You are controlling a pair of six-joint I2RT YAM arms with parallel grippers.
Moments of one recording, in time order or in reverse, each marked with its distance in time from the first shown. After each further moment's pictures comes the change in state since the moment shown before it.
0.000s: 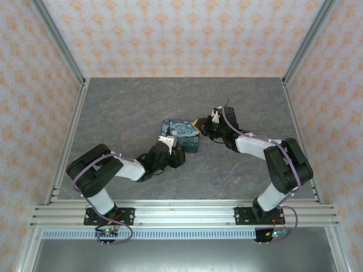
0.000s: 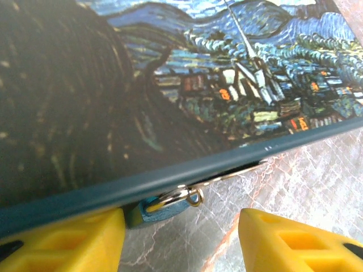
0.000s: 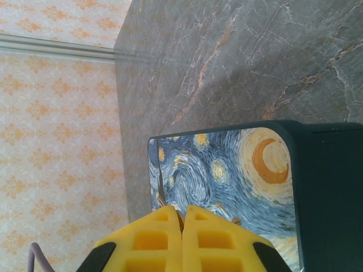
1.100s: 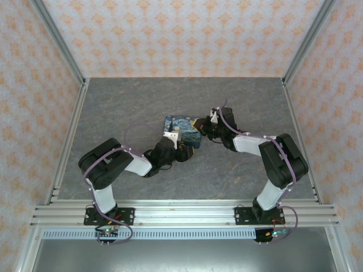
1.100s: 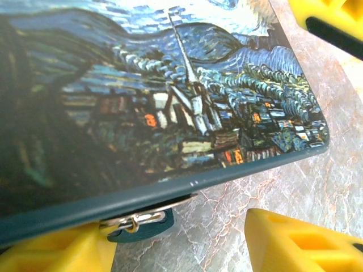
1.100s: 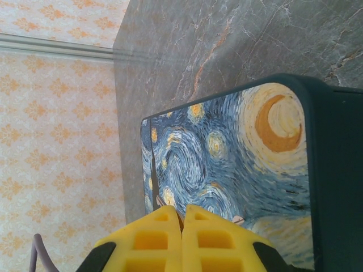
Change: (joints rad) left arm -0.003 0.123 0.105 0.110 0.059 -0.143; right arm 0.000 0.064 0.005 0.071 -0.010 -0.001
